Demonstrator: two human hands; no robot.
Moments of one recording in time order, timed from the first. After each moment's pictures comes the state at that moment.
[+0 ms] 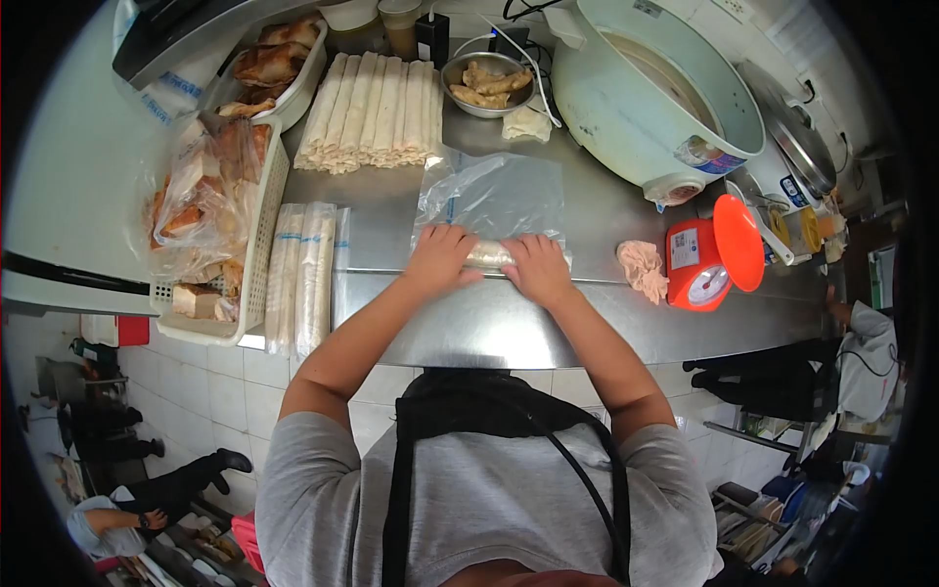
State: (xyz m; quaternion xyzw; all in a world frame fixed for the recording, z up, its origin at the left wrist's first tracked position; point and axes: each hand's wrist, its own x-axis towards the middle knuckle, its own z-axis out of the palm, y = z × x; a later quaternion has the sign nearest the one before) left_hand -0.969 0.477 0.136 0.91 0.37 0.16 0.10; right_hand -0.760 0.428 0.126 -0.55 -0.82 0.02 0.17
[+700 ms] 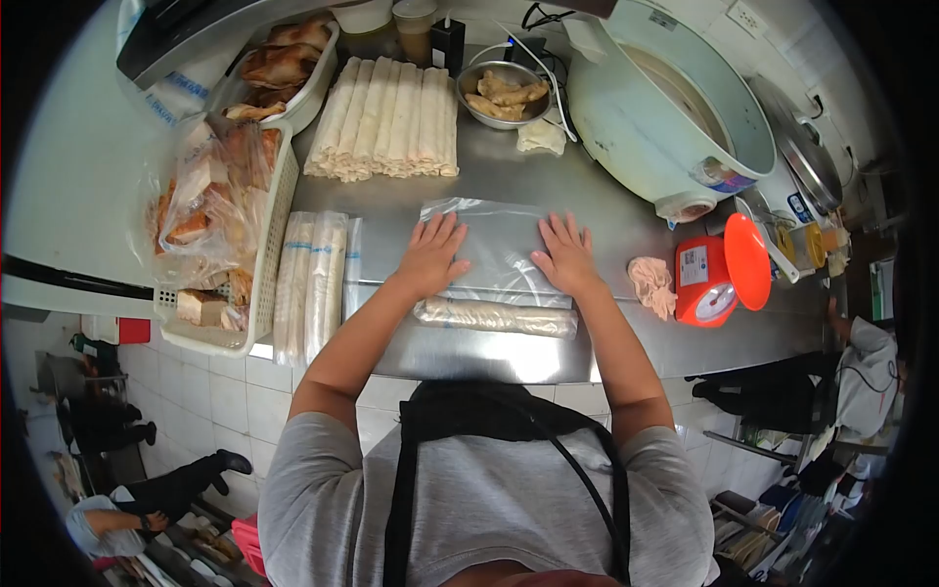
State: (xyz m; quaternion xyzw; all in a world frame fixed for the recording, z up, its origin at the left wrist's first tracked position) left_hand -1.001 0.500 0.111 0.89 0.42 0.07 0.15; right_hand -0.733 0.456 0.119 -0.64 -0.76 0.08 0.07
